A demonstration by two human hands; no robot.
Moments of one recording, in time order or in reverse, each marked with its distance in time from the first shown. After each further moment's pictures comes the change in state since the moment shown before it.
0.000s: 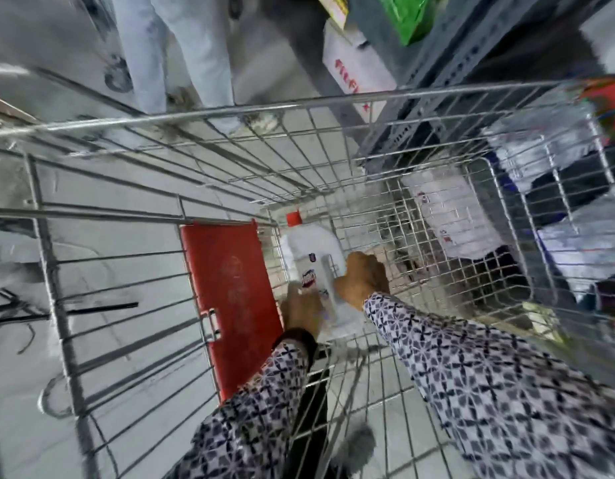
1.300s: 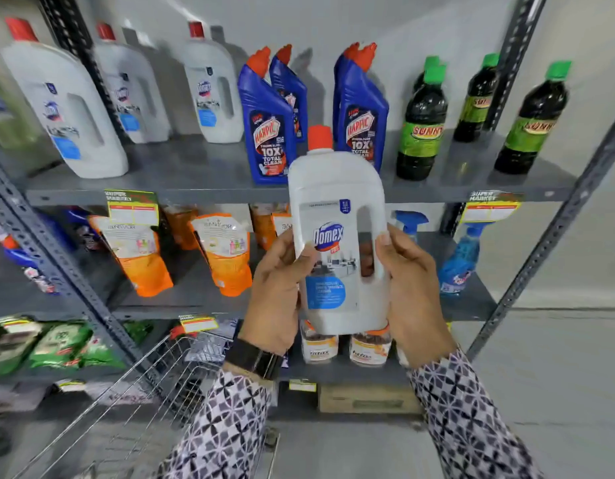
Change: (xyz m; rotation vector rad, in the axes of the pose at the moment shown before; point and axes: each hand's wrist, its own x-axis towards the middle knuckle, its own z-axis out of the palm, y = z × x) left_hand -0.692 0.155 0.114 -0.218 -1.228 1.042; right_hand -0.644 0.319 -0.297 1.709 1.442 -0.414
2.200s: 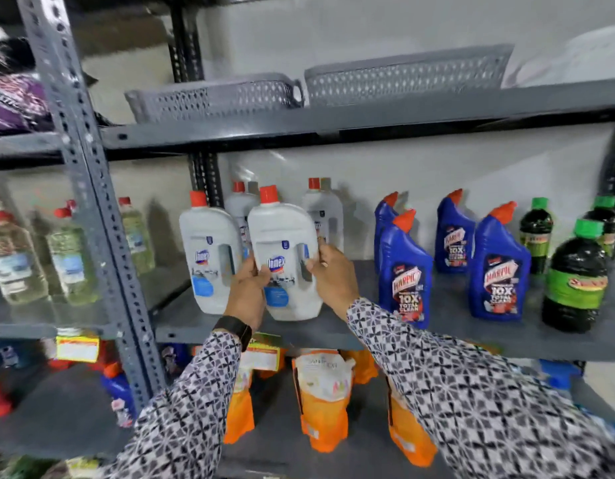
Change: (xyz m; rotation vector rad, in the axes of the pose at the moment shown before) left_hand 0.234 0.211 -0.224 0.299 0.115 0.315; right_hand 0.182 0.024 0.357 -0.649 -0.251 -0.373
